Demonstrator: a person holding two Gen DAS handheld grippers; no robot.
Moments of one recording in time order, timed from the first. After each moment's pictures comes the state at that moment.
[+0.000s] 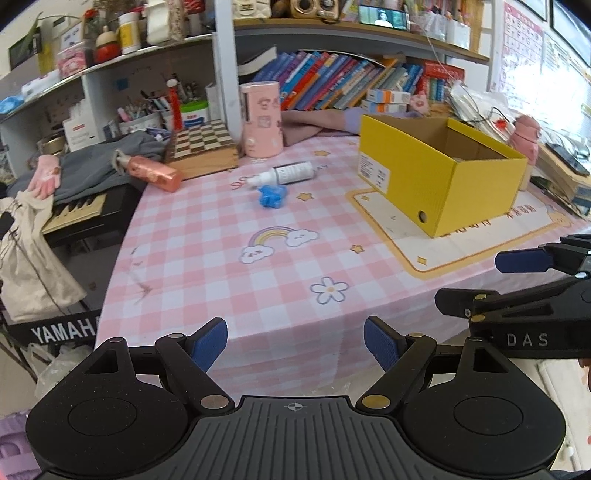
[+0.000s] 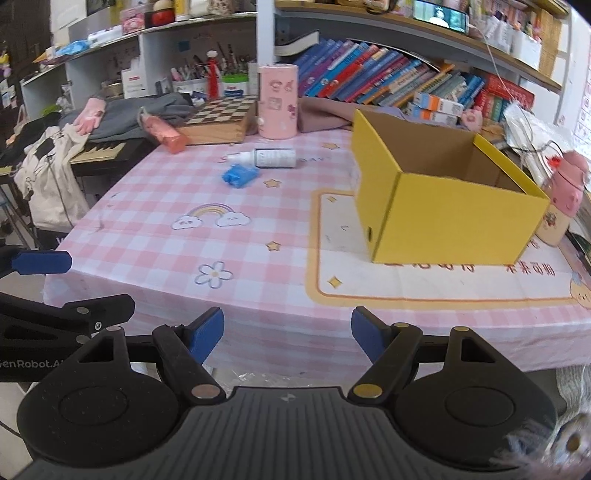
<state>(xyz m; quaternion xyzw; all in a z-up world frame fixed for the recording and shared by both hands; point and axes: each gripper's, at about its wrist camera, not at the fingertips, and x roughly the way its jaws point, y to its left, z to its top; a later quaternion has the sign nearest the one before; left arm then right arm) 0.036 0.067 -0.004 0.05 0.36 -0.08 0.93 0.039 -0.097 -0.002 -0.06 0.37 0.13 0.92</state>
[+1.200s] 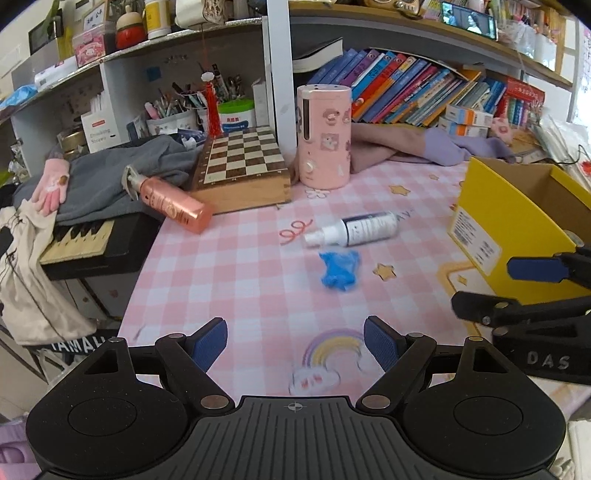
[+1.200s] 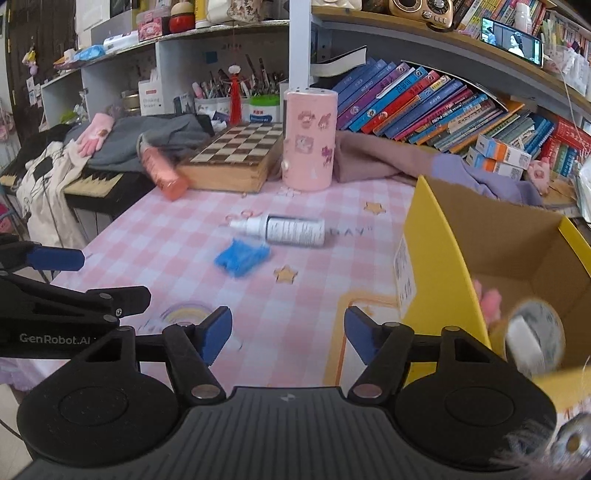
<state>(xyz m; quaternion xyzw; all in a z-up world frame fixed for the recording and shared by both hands) 0.207 0.075 -0.012 0.03 0.37 -0.01 0.93 0.214 -0.069 -0.007 -0.07 0.34 0.20 0.92</state>
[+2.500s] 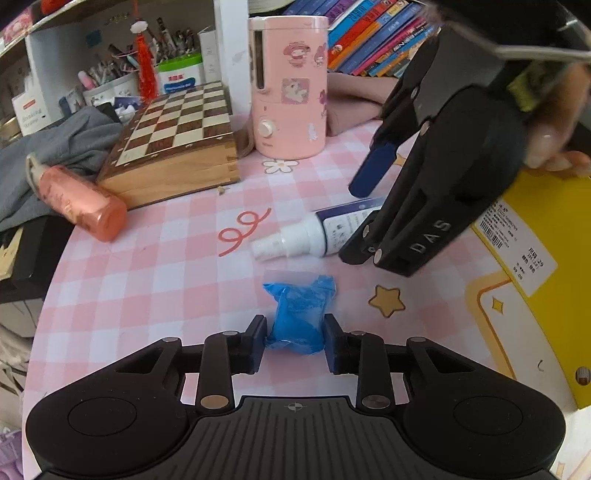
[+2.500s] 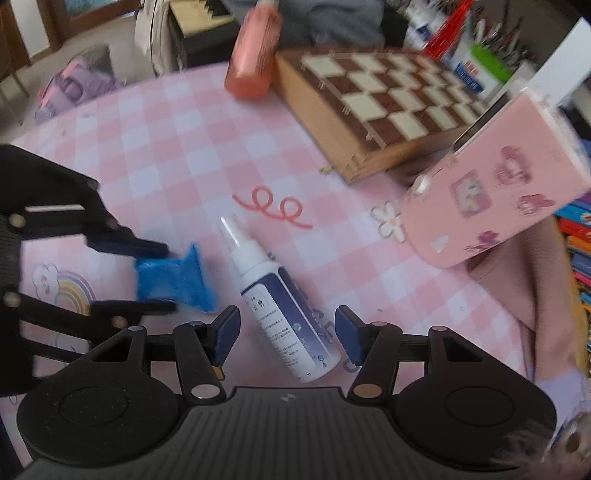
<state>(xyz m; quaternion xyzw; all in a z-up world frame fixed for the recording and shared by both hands) 0.314 0.050 -0.071 0.03 0.43 -0.05 0.90 0.430 0.035 -0.044 -0.41 0.42 0.45 0.67</state>
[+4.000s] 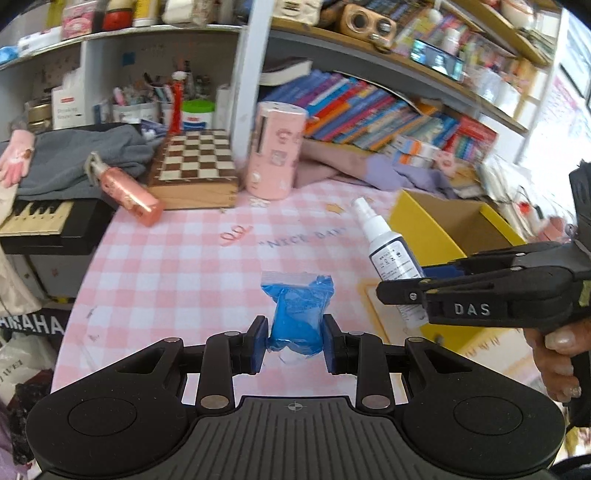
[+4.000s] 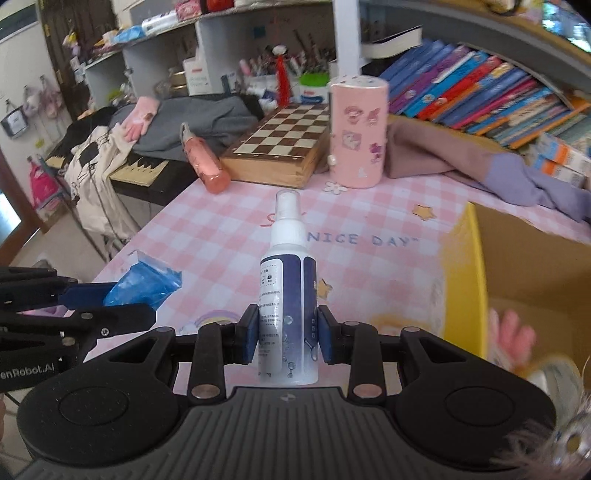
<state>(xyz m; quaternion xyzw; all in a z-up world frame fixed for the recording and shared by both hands) 0.171 0.077 0.020 -0.06 0.37 -0.10 0.92 0.248 -0.074 0.025 -0.07 0.40 0.29 0.87</state>
